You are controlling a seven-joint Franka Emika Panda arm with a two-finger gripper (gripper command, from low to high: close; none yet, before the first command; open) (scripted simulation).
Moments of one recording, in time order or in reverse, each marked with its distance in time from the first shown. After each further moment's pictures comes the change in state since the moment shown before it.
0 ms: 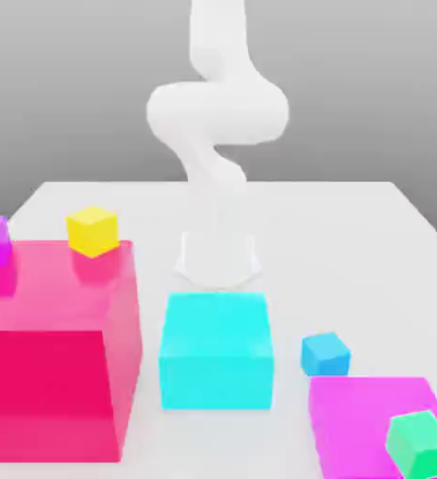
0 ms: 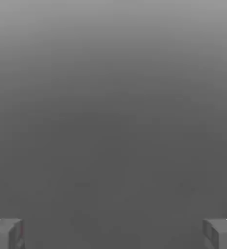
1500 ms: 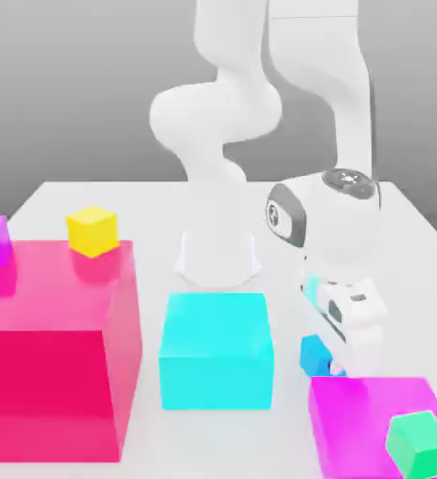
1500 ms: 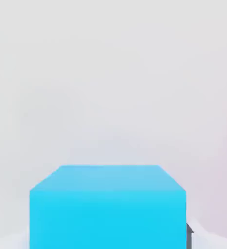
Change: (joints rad) arm 0.480 0.952 -0.012 -0.502 0.060 0.716 -1.318
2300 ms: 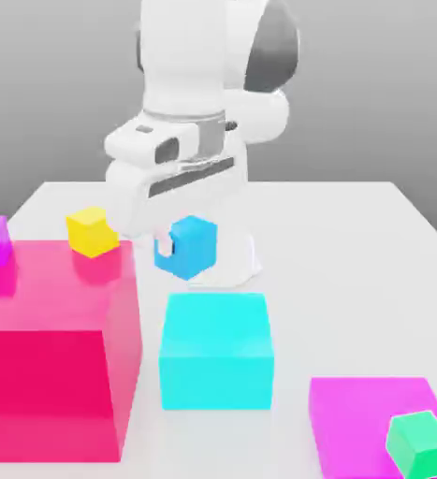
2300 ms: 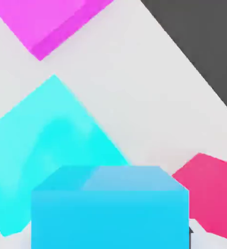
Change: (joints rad) arm -0.569 -0.792 -0.181 0.153 -0.201 -0.929 0.627
